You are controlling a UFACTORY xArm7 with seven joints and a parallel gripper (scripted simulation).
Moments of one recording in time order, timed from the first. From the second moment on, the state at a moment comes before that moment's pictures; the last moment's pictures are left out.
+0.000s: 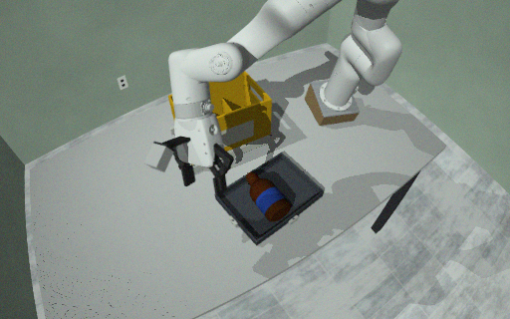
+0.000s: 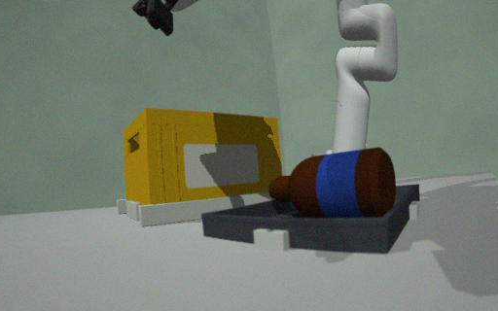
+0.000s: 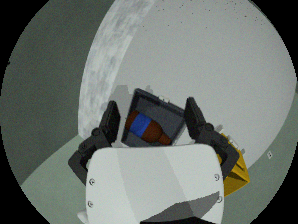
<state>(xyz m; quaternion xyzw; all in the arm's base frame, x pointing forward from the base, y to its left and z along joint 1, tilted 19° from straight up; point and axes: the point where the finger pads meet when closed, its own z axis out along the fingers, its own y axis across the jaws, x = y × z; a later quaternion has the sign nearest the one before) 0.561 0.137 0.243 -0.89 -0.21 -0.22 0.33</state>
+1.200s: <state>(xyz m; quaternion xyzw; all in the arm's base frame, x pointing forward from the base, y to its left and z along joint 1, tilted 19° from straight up) 0.410 0.087 0.192 -0.70 -0.70 -0.15 0.09</state>
